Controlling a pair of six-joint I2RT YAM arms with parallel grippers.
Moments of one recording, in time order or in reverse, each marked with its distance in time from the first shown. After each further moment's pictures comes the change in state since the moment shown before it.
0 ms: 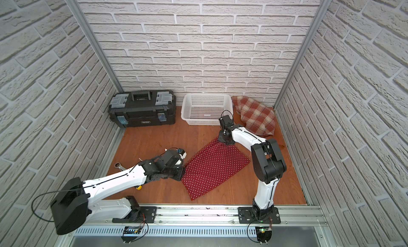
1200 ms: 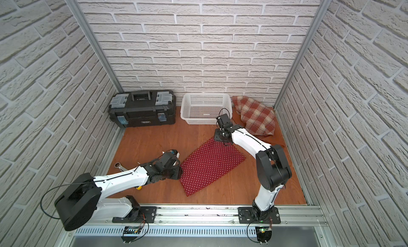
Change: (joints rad) left arm 0.095 0.082 -0.157 0.183 -0.078 -0.053; right arm 0.072 -0.148 -0.043 -0.007 -0.048 -0.056
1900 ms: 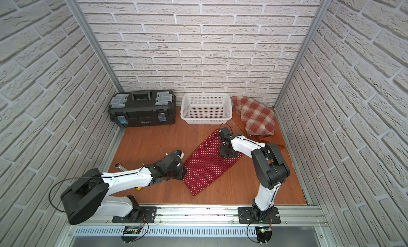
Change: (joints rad) left arm -0.093 0.067 -0.014 0.170 0.014 -0.055; right arm -0.038 0.127 -0.117 -0.094 0.044 0.003
